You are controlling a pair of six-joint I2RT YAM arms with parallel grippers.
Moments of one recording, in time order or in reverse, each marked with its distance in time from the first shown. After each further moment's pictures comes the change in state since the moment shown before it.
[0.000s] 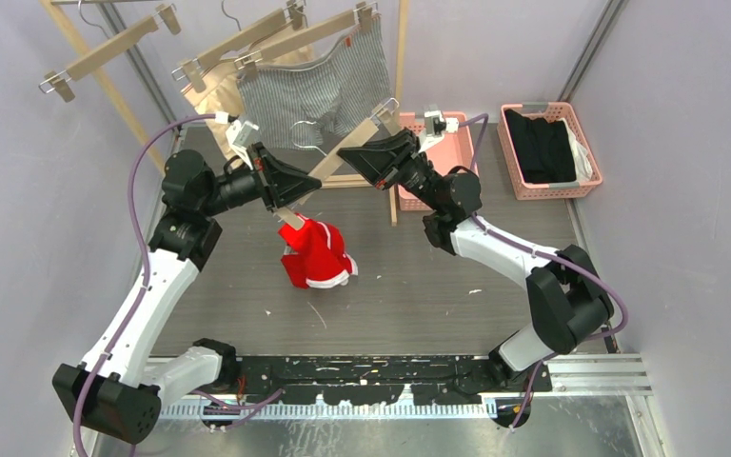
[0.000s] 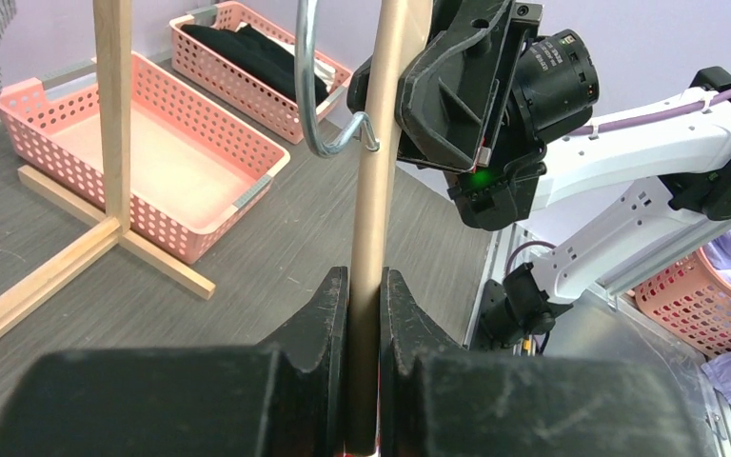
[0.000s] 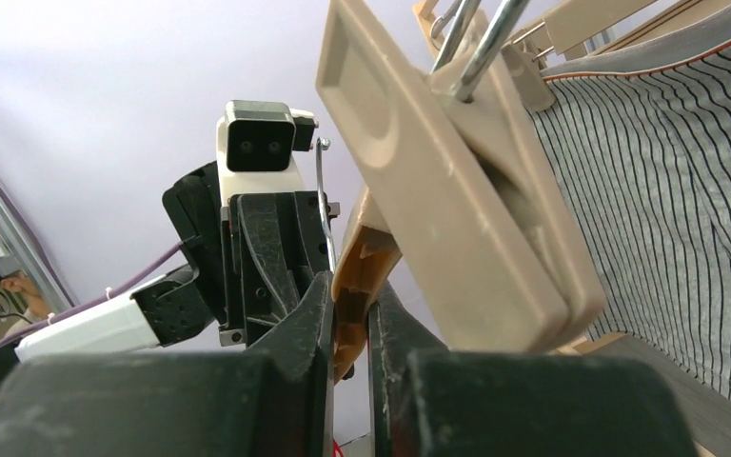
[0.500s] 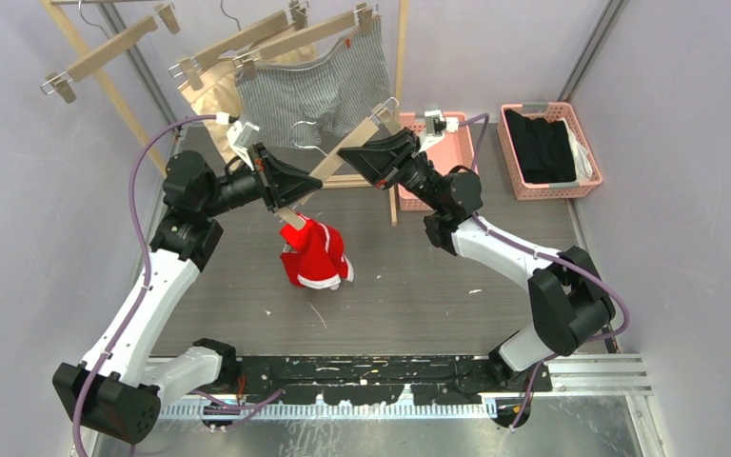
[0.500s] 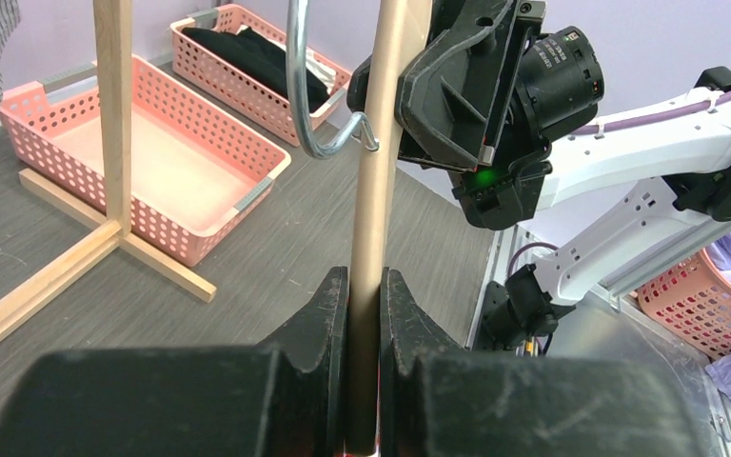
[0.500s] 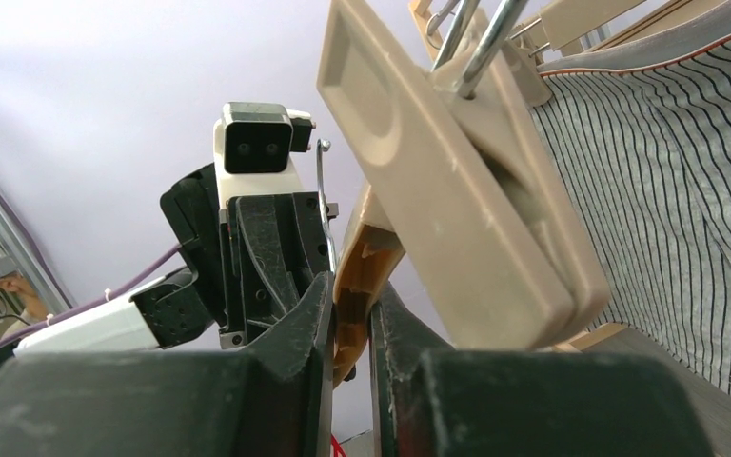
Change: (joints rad) left arm -0.006 0.000 -0.015 0.023 -0.004 0.000; right arm 0.000 -0.011 0.000 -0.030 0.000 -0.005
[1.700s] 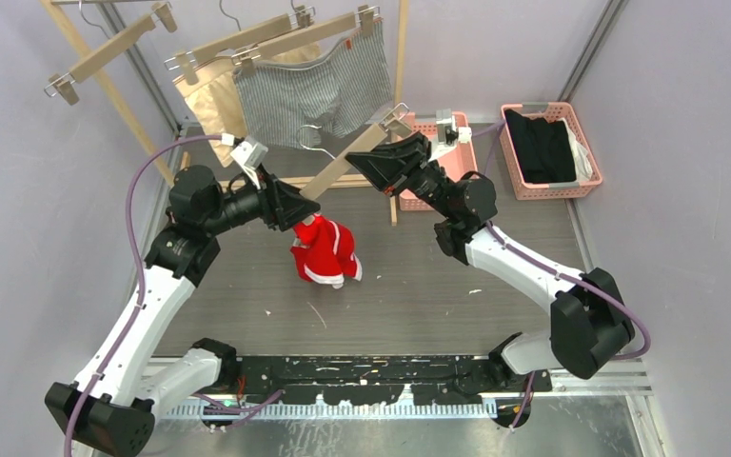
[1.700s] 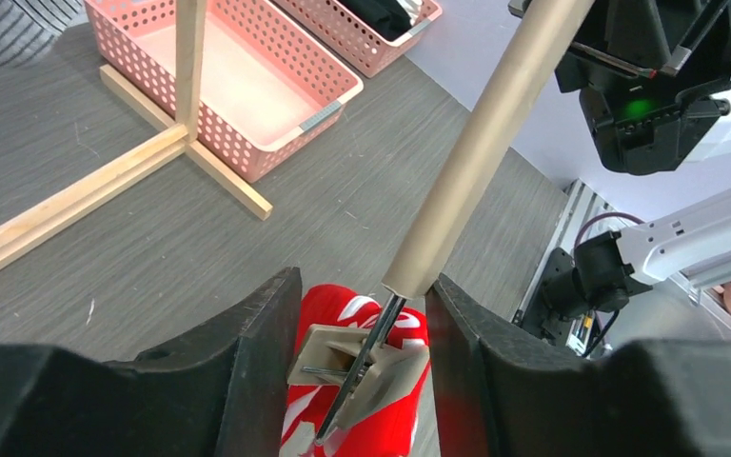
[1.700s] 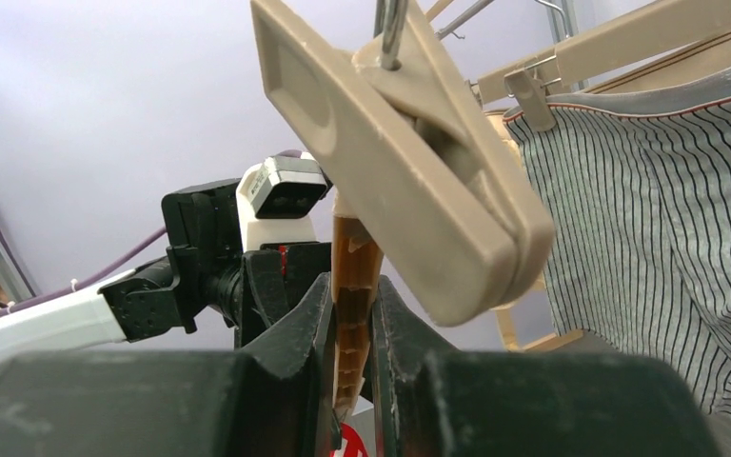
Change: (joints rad) left arm -0.027 -0.089 -0.045 -0.264 -0.189 0.163; right arm 0.009 -0.135 -0.049 -0.085 0.004 -0.144
